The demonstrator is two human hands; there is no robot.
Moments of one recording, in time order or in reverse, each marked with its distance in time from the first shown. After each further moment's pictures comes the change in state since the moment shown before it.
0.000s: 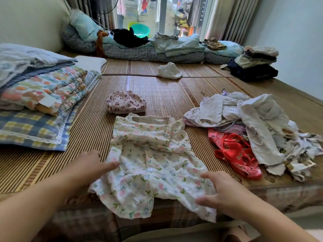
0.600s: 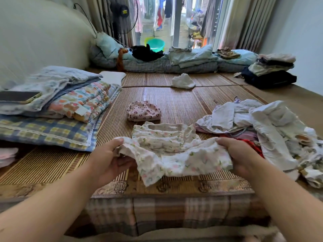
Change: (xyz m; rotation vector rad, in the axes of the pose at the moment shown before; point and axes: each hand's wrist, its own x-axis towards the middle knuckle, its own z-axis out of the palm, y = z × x) left_hand -0.075 0.023 -0.030 -1.498 -0.096 0.019; right_hand 0.030 -0.035 -0.053 1.386 0.044 0.043
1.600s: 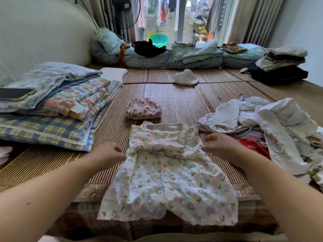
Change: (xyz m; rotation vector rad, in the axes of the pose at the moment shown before) left_hand 0.072 -0.003 -0.018 1.265 0.142 0.073; right_hand 0.050 -0.010 0.001 -1.158 0.012 -0.226
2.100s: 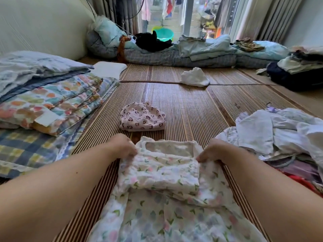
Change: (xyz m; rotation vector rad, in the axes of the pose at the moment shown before) left_hand 0.192 0.043 0.018 -0.073 -0.033 -0.066; right_hand 0.201 -0.017 0.033 -0.199 -0.159 0.240
